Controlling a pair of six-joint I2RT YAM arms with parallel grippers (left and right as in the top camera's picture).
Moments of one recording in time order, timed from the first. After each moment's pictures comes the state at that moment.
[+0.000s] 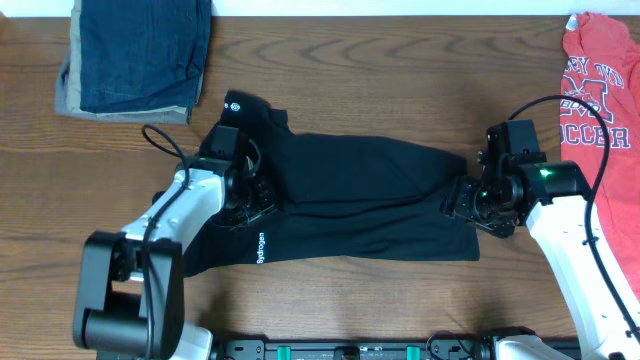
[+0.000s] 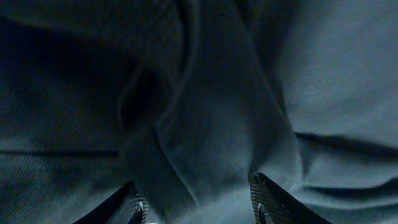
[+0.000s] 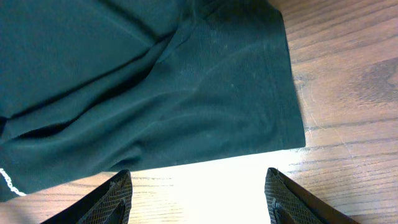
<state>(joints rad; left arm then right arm) -0.17 1.67 0.89 -0.69 0.33 -0.60 0.11 1.32 1.03 -1.10 -0.16 0.50</state>
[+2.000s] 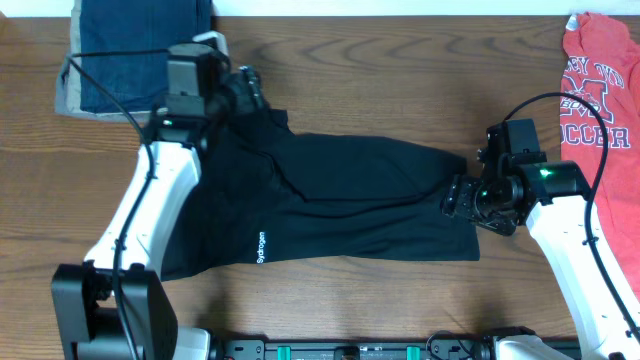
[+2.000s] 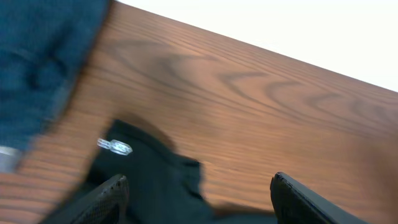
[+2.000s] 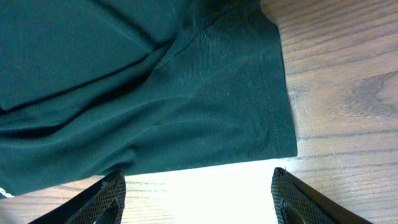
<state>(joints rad) -0.08 1.62 1.22 -0.27 0.13 -0.36 0.11 1.32 1.03 -1.08 -0.13 0.46</state>
